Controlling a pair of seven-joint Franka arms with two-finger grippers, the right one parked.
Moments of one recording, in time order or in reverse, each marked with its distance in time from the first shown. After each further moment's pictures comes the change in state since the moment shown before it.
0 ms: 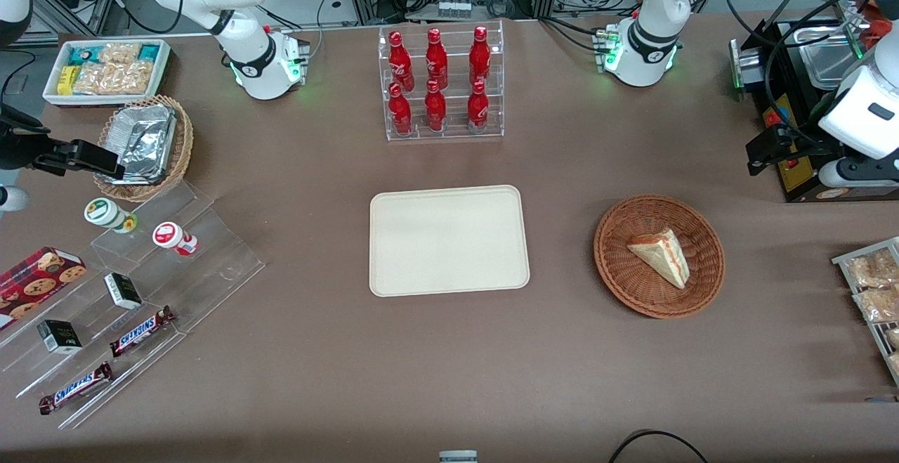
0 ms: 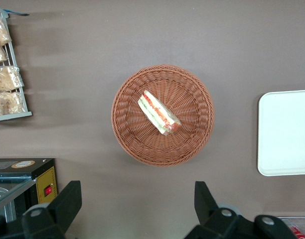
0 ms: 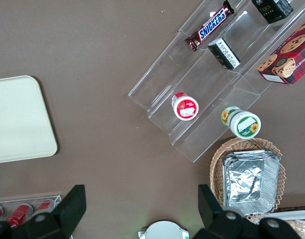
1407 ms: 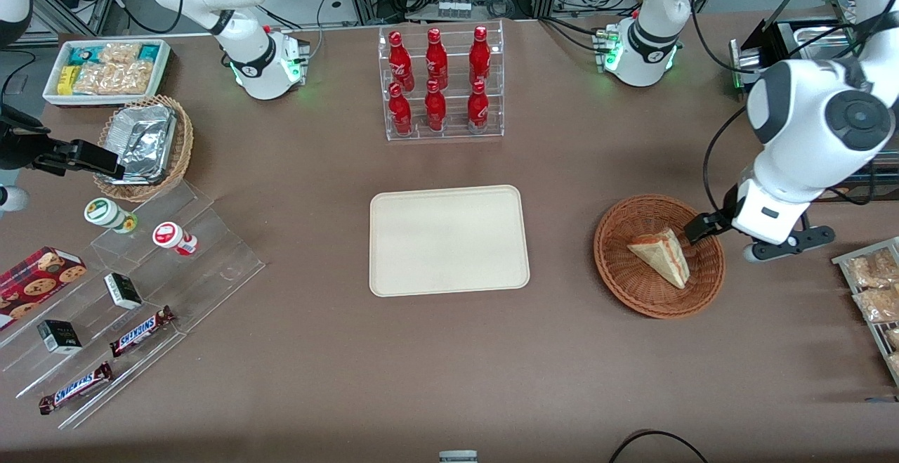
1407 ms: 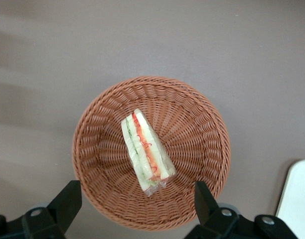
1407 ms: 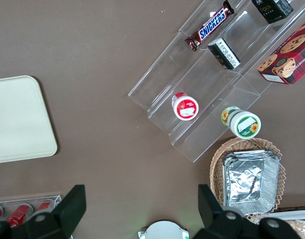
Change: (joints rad) arm -0.009 0.070 0.006 -0.484 -0.001 0.621 -0.346
